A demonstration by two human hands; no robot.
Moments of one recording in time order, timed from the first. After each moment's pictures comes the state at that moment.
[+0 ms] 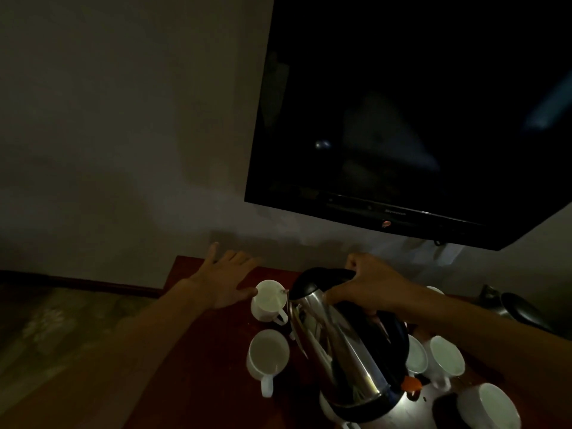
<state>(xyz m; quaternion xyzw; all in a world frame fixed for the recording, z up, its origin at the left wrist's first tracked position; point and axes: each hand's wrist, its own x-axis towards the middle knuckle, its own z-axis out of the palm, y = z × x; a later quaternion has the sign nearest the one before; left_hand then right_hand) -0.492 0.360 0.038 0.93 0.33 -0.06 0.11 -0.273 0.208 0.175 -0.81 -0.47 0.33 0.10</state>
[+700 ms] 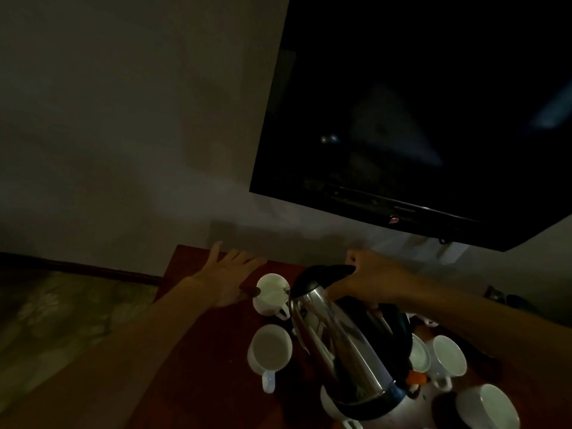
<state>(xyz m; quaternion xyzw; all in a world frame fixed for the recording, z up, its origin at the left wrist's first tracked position) -0.493 0.360 0.028 0.93 0.32 -0.10 0.13 -0.280 0.229 0.172 -0.82 -0.47 0.33 0.03</state>
